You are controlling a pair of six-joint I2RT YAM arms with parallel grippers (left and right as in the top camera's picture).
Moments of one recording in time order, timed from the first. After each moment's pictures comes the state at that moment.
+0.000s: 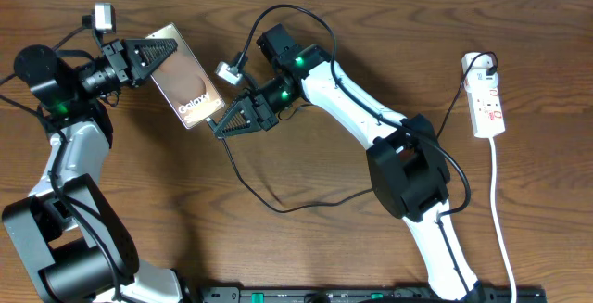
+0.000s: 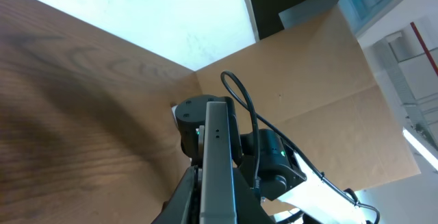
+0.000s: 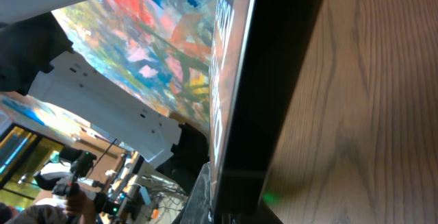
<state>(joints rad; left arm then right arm) 0.41 1.72 1.02 0.81 1.48 -1.22 0.64 2.37 2.01 -0.88 -1.53 -0.32</state>
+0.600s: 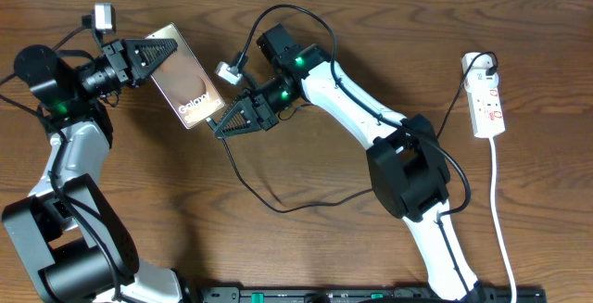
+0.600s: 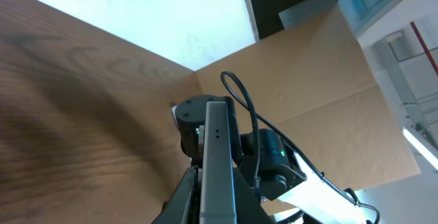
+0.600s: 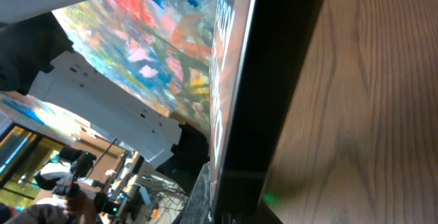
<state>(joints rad) 0.41 1.72 1.02 0.81 1.49 -1.22 0.64 2.37 2.01 -0.87 -1.53 -0.32</state>
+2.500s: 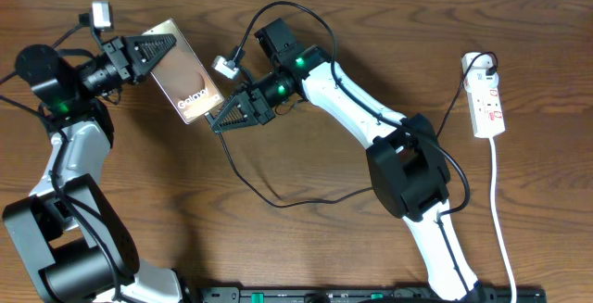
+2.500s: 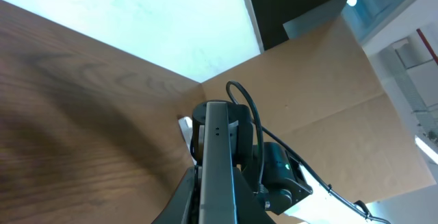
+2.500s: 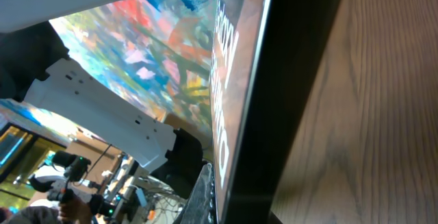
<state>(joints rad) 0.40 1.72 1.02 0.81 1.43 -1.19 0.63 2.37 2.00 -0.69 -1.53 -0.16</state>
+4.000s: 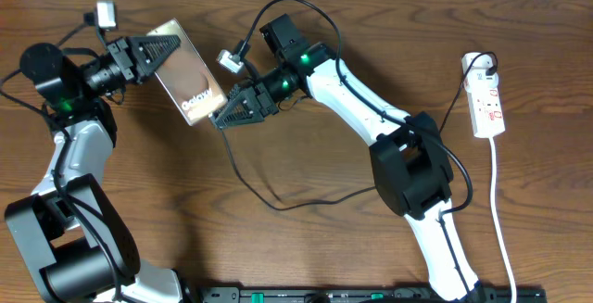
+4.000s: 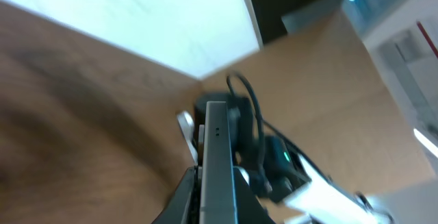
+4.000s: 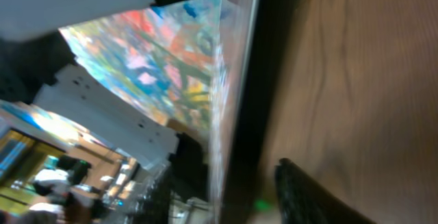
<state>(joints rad) 0.38 1.72 1.02 0.80 1.45 -1.17 0.61 2.37 2.00 -0.67 -1.55 -0.12</state>
